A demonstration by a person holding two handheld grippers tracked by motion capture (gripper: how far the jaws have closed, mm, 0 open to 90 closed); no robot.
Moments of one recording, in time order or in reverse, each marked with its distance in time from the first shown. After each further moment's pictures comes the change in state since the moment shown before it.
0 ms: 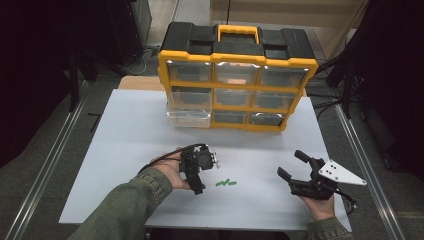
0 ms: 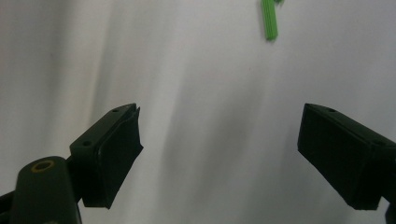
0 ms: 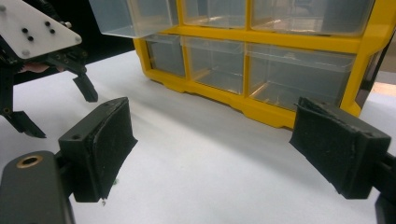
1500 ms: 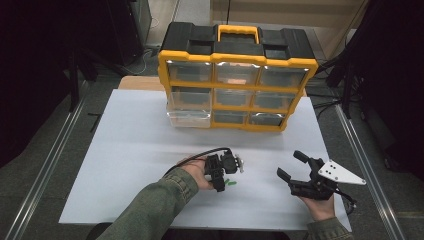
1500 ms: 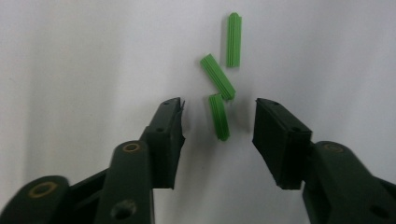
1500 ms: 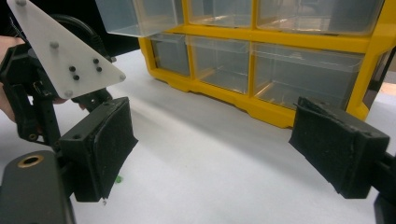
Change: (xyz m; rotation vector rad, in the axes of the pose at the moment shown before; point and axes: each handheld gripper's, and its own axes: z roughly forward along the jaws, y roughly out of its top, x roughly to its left) left arm -0.010 0.055 0.031 0.045 -0.131 0.033; right arm 0.000 0.000 0.000 0.004 0.021 0.000
